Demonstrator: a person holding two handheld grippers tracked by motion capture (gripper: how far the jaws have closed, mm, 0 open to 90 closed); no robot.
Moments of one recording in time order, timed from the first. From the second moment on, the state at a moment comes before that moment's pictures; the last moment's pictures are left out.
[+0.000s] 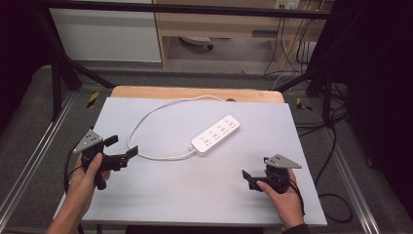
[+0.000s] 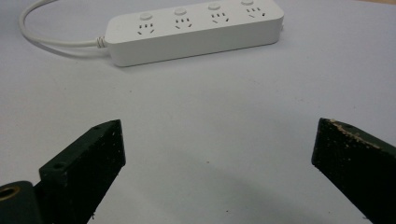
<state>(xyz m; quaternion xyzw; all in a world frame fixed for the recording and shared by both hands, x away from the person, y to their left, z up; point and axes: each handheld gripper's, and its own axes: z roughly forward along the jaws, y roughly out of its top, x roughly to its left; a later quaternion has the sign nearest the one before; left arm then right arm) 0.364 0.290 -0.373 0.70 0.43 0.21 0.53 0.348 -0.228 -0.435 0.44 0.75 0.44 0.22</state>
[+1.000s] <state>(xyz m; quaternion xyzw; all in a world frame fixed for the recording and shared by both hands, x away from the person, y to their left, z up) 0.328 0.346 -0.394 0.68 0.46 0.23 0.52 0.347 -0.228 -0.435 0.43 0.75 0.44 0.22</state>
